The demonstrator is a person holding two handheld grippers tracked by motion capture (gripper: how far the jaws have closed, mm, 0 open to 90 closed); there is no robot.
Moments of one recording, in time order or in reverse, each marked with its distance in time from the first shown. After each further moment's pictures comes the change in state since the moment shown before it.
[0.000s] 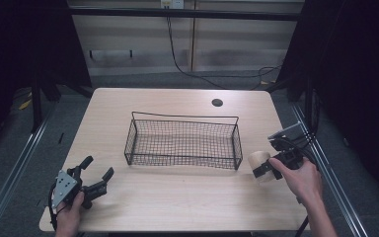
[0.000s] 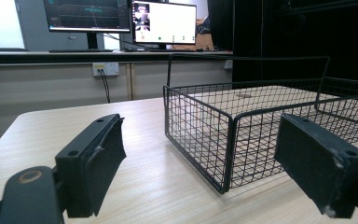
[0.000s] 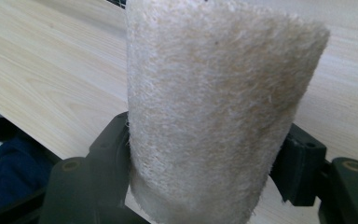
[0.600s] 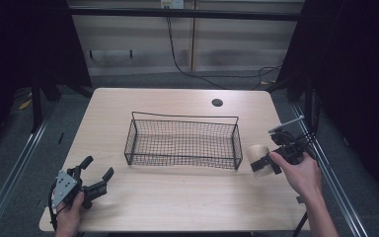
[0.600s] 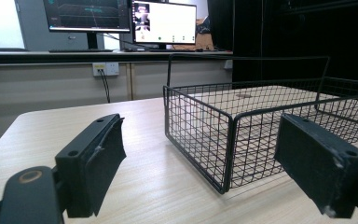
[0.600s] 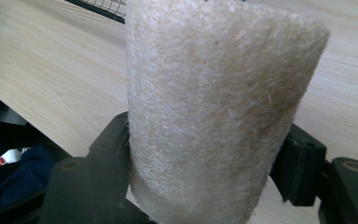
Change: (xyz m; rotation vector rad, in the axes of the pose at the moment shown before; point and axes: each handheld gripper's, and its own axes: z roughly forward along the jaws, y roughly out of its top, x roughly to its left) left arm 0.000 0.000 0.000 0.000 0.000 0.000; right arm 0.010 0.008 -0.015 -0.054 0.040 -0.010
